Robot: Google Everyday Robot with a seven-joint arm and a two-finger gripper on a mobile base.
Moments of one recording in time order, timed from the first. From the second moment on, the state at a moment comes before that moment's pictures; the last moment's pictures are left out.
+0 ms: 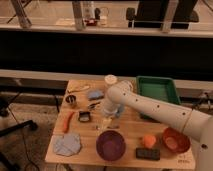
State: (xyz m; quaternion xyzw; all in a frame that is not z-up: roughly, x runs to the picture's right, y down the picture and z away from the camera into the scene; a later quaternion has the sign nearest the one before) arm -0.032 0.162 0.807 -0.30 -0.24 -0.07 0.92
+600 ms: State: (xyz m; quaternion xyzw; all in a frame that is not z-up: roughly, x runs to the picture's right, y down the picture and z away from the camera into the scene) arm -0.052 0.170 0.823 -0.31 -0.25 -0.07 0.91
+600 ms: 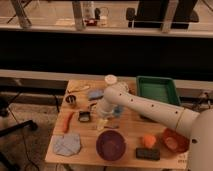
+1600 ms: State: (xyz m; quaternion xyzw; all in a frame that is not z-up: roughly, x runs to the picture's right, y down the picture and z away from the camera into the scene) arm -0.014 0.178 0.850 -0.32 -0.20 -0.05 0.92
